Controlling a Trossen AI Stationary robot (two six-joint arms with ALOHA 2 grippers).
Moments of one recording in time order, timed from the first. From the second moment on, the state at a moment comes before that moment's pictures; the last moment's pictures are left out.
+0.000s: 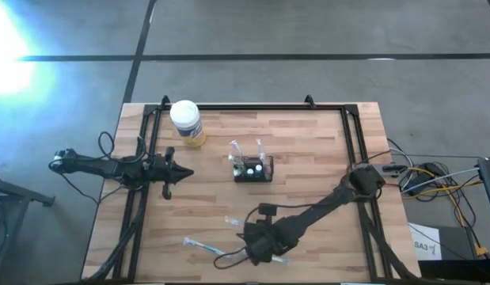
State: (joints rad) left arm -0.18 0.15 0.01 0.04 -0.24 -0.19; right arm 0.53 2.19 1.80 -0.94 0.40 0.63
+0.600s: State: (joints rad) left arm -0.19 0.28 0.01 0.22 -0.06 -0.27; right arm 0.56 1.74 1.06 0.40 0.61 0.14
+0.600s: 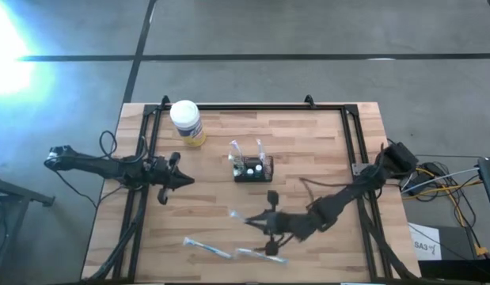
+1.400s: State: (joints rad) left arm -0.23 0.97 0.23 0.80 0.04 -0.09; right arm 0.39 1.79 0.98 0.93 0.51 -0.14
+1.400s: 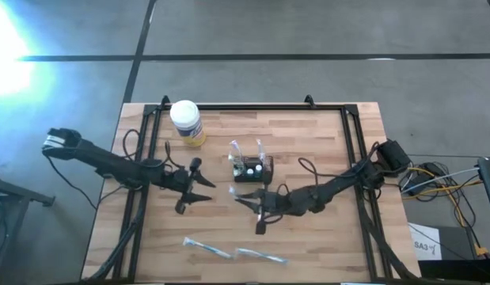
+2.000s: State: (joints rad) left arm -0.22 1.34 0.48 0.92 0.02 -0.11; right arm 0.36 1.79 0.97 0.98 0.47 -0.19
